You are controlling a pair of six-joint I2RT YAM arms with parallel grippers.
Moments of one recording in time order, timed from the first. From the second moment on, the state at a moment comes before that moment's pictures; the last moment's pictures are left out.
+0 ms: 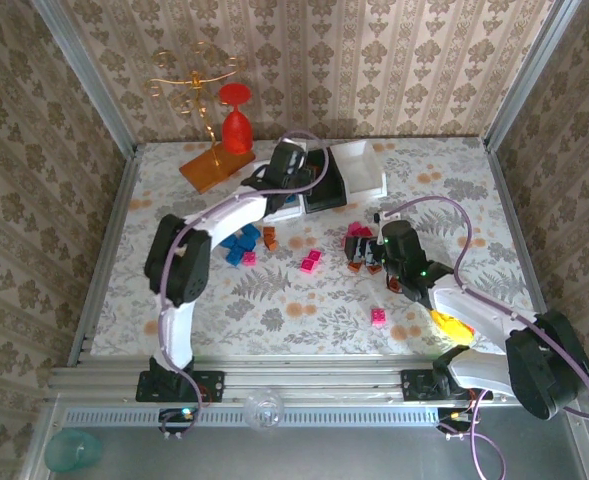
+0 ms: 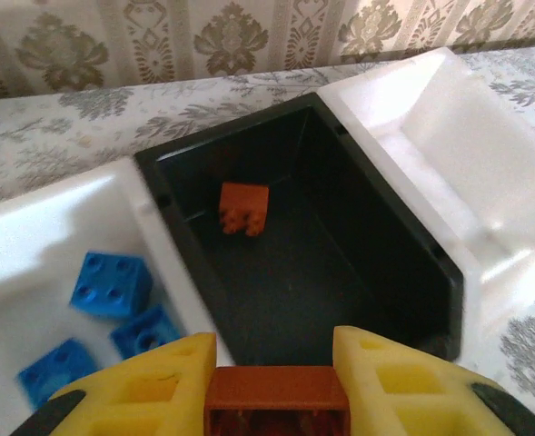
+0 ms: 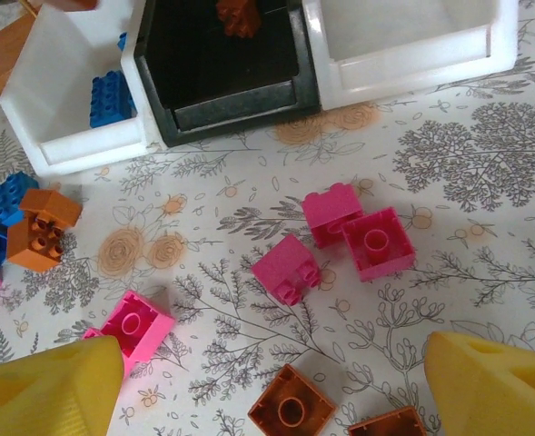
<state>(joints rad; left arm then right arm) -0.63 2.09 1.67 -0.17 -0.14 -0.27 0.47 1.20 0.58 0.05 0.12 0.39</state>
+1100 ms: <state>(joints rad) -0.59 1.41 0.90 -0.28 -0.03 -0.27 0.57 1.22 0.57 0.15 0.15 0.31</state>
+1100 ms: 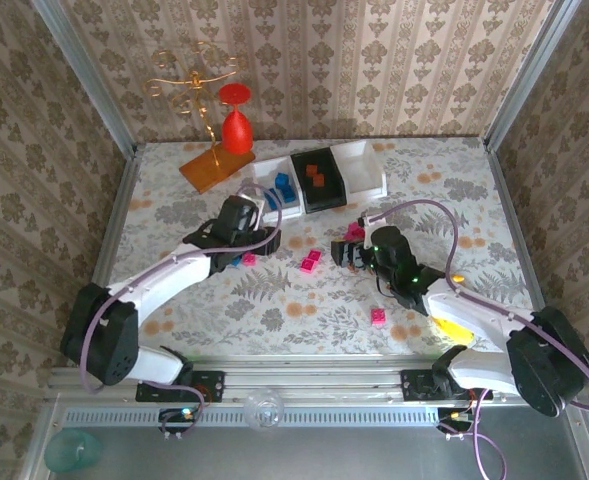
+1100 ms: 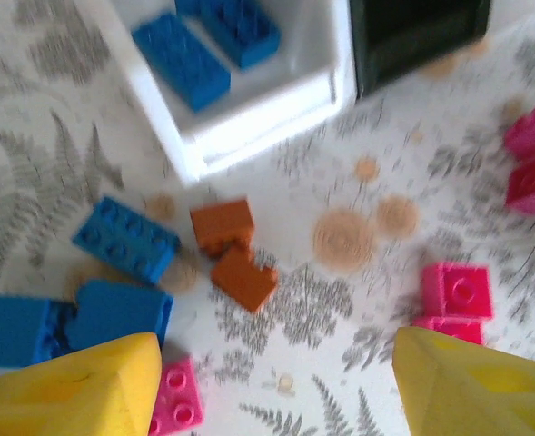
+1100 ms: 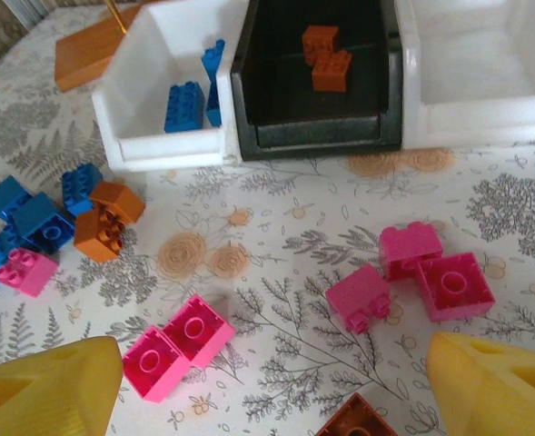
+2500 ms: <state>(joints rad) -0.65 1.73 1.06 -0.20 -0.06 -0.33 0.58 1.23 0.57 0.15 0.18 0.31</state>
